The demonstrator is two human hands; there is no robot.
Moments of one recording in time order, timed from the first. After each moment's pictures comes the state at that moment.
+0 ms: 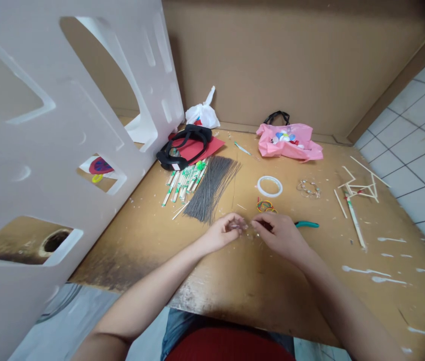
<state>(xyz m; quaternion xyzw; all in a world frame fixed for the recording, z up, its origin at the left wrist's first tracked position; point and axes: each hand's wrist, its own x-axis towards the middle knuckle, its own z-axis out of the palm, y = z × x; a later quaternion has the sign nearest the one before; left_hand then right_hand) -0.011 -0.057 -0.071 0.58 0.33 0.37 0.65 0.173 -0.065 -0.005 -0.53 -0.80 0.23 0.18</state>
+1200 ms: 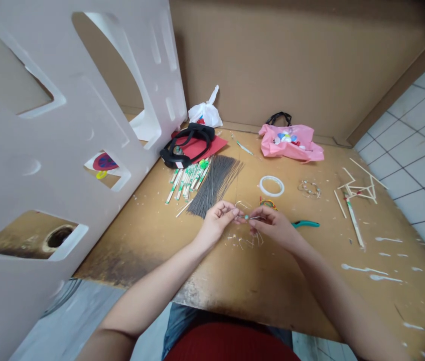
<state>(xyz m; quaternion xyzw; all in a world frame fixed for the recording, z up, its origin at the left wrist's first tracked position) -0.014 -0.057 -0.054 0.40 0.35 0.53 0.66 0.163 -0.056 -0.022 -0.48 -0.60 0.57 0.30</state>
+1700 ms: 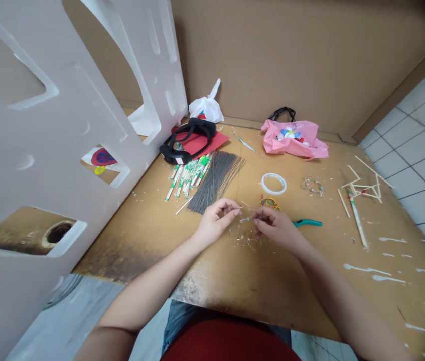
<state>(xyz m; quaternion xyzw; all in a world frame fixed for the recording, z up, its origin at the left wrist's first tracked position) -0.027 -0.057 -0.043 0.56 0.43 0.50 0.51 0.166 -0.056 -0.024 -0.51 -0.66 0.50 0.24</state>
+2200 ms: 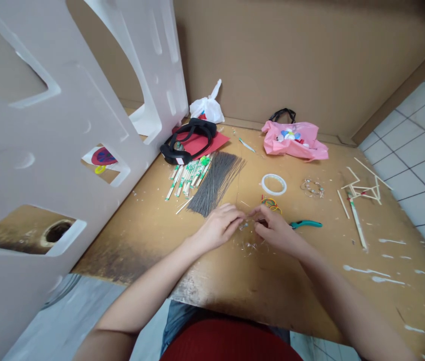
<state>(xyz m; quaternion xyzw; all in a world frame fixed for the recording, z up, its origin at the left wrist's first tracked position) -0.032 -0.058 -0.041 0.84 0.34 0.36 0.21 0.161 -0.058 -0.019 -0.50 -0.73 0.42 0.20</state>
